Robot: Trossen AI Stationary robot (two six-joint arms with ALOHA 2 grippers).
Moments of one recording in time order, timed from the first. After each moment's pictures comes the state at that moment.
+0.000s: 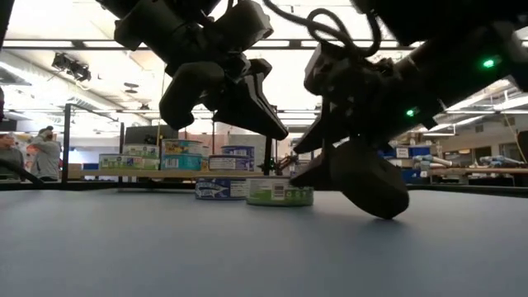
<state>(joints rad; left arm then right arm) -0.22 1.74 0.98 0.08 -0.26 0.38 0.45 2.00 0.98 0.11 0.98 -0.07</state>
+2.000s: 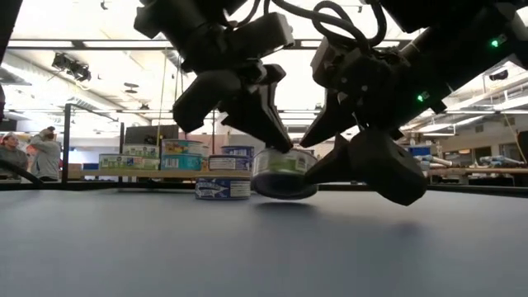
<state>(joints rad) -0.22 1.83 1.15 -0.17 -0.30 0.37 0.45 1.93 0.99 -0.03 0.91 -0.08</state>
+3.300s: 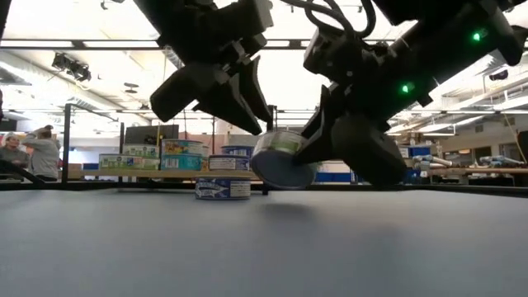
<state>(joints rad) -0.31 1.76 1.16 -0.33 -0.58 0.41 0.43 1.91 0.99 0.02 0.91 -0.06</state>
